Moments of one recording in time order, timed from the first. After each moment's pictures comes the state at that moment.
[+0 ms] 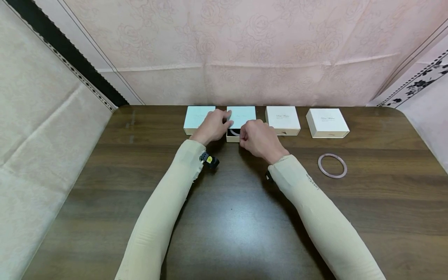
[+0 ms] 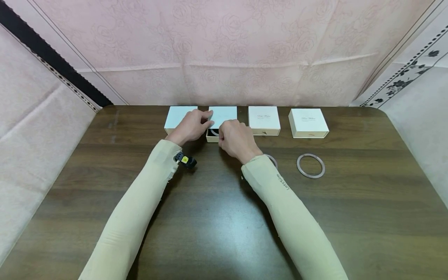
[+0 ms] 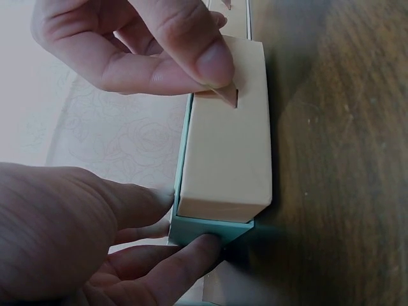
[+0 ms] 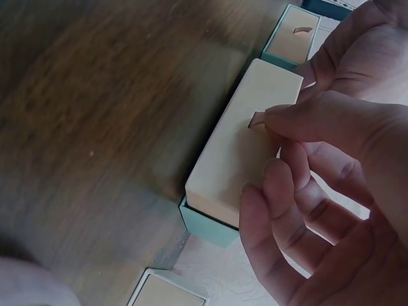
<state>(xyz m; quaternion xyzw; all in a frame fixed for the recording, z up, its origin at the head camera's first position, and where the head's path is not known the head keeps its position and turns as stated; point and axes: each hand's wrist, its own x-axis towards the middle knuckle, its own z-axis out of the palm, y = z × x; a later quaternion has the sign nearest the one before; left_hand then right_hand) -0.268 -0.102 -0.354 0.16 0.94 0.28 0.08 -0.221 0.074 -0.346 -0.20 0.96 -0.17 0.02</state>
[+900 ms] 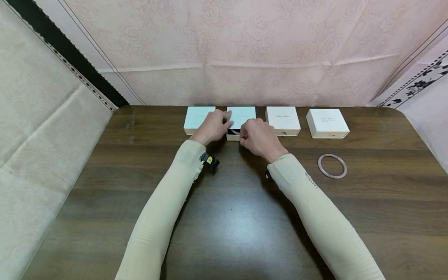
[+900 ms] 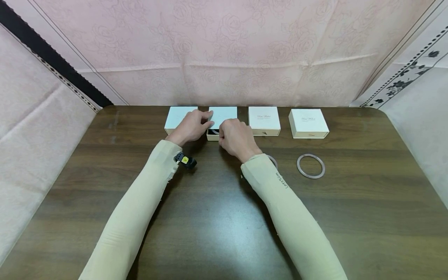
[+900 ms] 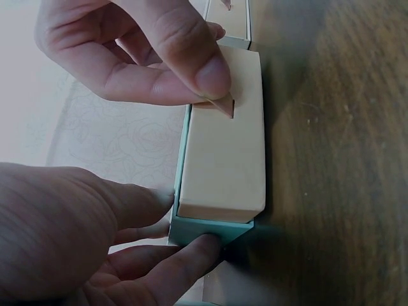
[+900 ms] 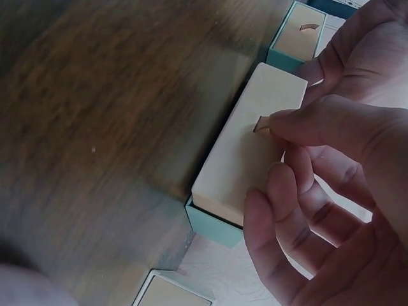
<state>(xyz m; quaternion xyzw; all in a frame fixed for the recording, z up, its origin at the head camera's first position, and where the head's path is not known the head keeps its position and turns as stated) -0.266 -0.103 -0.353 0.16 0.94 0.30 0.08 -0.227 0.074 -0.348 -0.20 0.96 -0.17 0.02</state>
